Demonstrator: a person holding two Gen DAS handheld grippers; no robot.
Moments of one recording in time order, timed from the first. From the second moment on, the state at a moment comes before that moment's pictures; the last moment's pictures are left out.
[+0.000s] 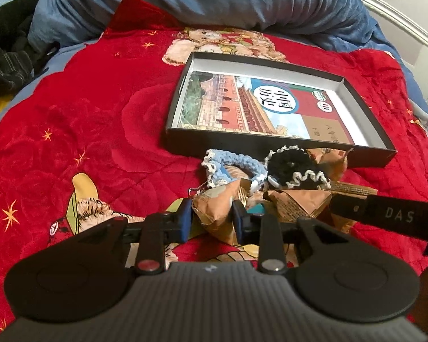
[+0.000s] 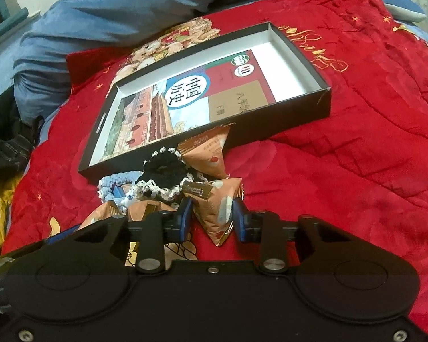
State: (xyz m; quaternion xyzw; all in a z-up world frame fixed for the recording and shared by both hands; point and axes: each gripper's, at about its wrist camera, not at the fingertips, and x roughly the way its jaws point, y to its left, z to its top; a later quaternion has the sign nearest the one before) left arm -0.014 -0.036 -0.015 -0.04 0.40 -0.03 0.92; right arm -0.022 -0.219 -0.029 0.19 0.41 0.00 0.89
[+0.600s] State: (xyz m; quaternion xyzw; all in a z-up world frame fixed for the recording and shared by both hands) left arm -0.033 -0.037 0.007 -0.04 0.35 -0.05 0.93; right arm -0.042 -0.219 -0.002 0.19 0.36 0.02 0.91
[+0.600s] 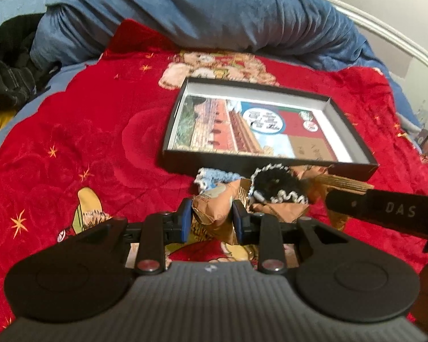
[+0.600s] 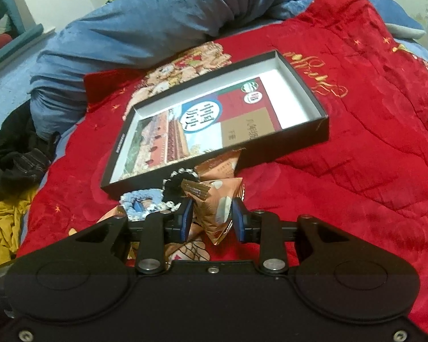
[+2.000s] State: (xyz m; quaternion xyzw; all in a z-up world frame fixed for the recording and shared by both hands) left arm -0.019 -0.002 0.054 -0.08 0.21 -0.05 0.97; right arm -0.014 -0.241 0.039 0.24 0.25 0.12 0.93
